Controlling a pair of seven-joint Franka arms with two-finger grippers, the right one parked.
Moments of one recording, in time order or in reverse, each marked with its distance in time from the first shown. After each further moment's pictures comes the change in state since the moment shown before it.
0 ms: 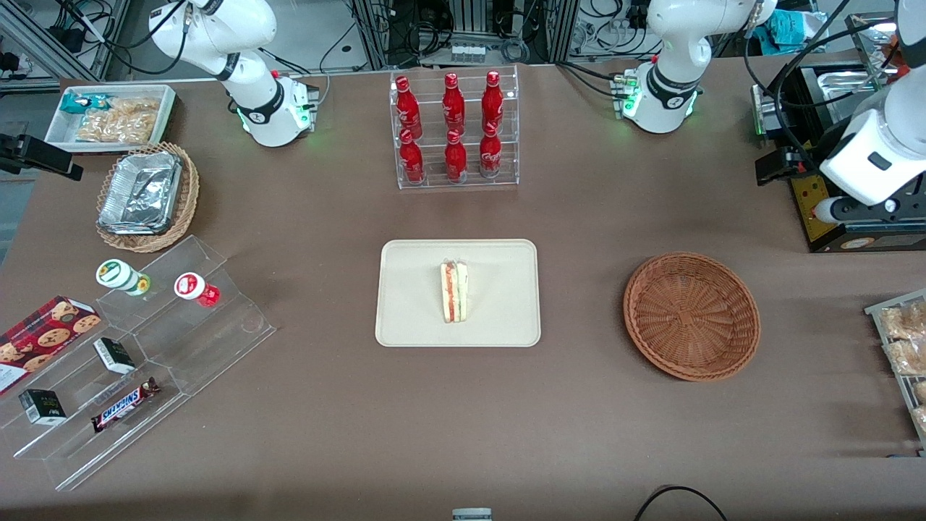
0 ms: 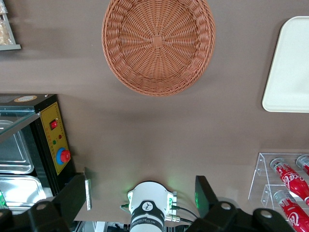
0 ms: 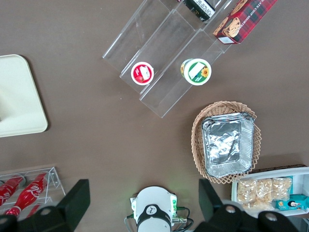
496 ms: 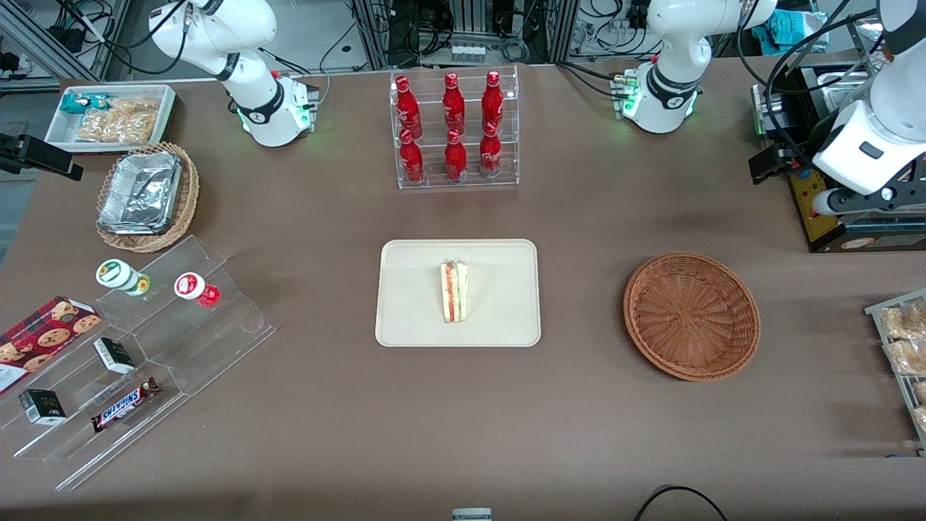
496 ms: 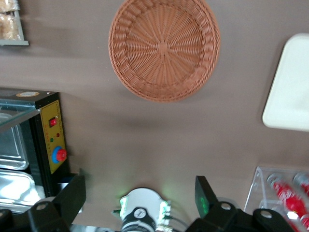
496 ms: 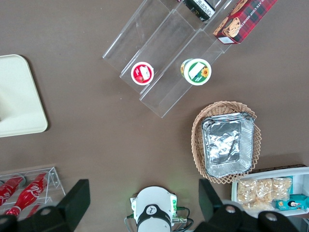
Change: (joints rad) arm 0.000 -0.058 -0.007 -0.082 0.000 0.075 -0.110
